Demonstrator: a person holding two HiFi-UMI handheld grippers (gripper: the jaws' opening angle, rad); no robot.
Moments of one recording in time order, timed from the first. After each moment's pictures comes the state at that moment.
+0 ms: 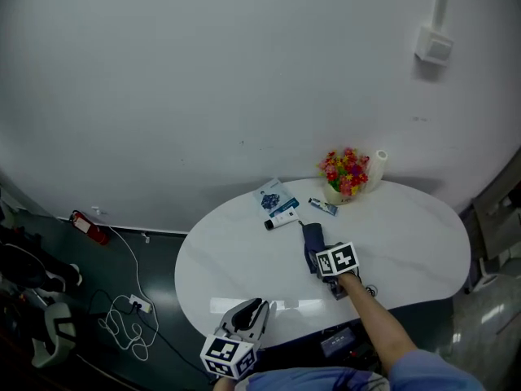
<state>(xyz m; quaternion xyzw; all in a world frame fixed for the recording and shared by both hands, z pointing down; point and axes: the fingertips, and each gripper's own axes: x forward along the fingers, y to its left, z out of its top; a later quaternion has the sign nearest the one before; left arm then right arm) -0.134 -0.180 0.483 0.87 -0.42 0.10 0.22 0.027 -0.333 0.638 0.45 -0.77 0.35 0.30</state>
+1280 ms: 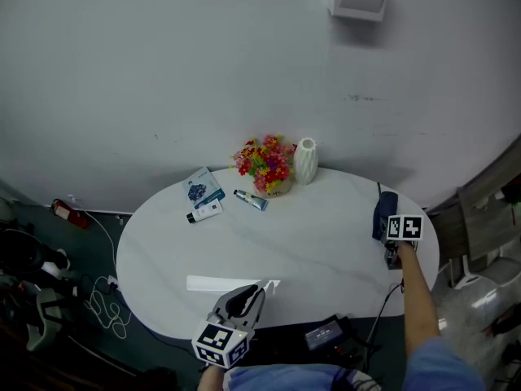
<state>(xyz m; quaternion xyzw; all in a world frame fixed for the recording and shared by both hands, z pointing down) 0.121 -0.210 0.503 0.88 -0.39 0.16 0.23 0.533 -0.359 0.653 0.63 -0.62 0.39 0.27</state>
